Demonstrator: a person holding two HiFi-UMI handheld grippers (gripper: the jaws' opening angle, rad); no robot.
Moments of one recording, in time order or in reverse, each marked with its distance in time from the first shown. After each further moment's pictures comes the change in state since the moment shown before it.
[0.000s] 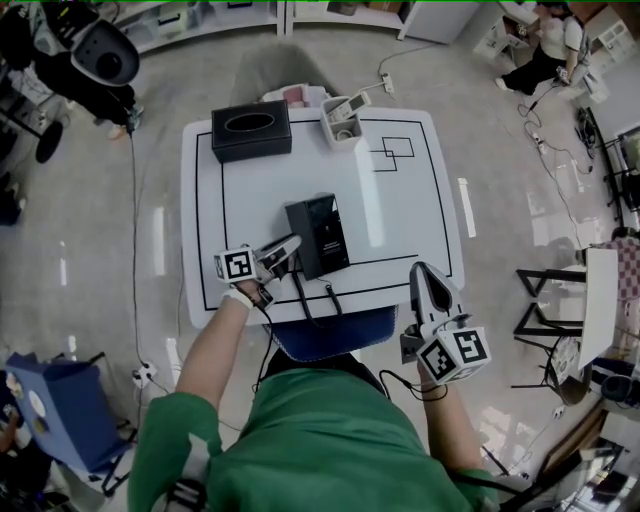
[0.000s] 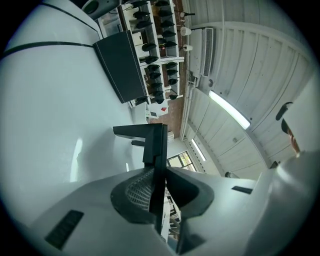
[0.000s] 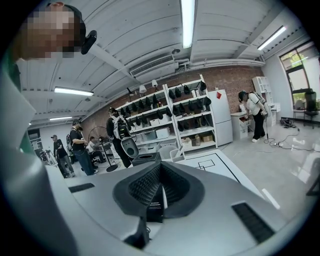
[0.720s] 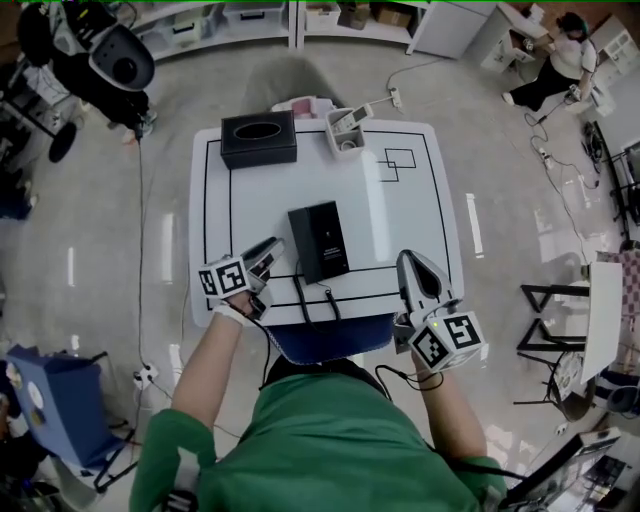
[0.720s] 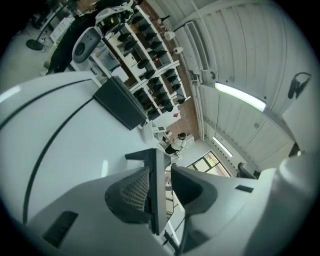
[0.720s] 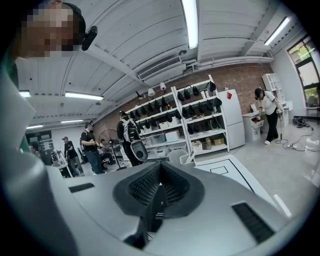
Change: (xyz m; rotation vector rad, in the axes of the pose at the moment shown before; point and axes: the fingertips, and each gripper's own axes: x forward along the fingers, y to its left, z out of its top) left arm -0.045 -0.038 0.031 0.181 -0.112 0.246; right arm 0.024 0.014 0.017 -0.023 -0.032 0.122
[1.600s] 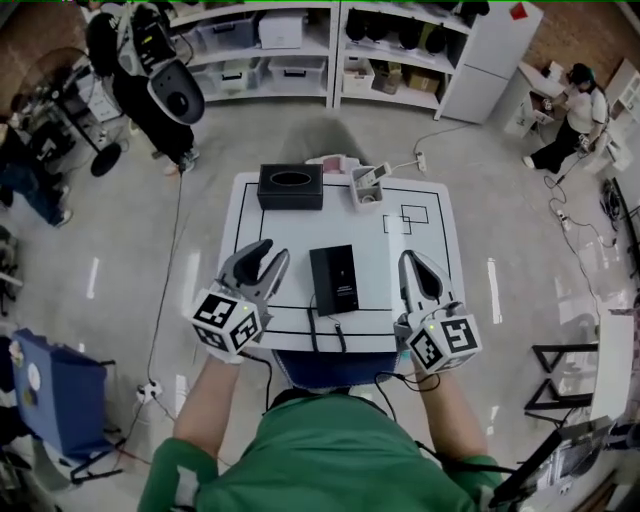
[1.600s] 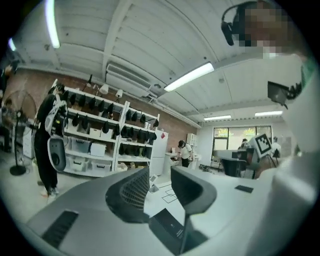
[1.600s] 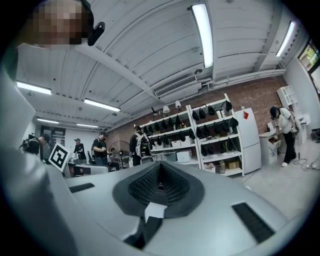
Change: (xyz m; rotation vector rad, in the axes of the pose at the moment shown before) left arm -0.100 -0.217 0.111 0.789 -0.315 0.173; right arm 0.008 0.033 0.089 -0.138 -0.204 0.128
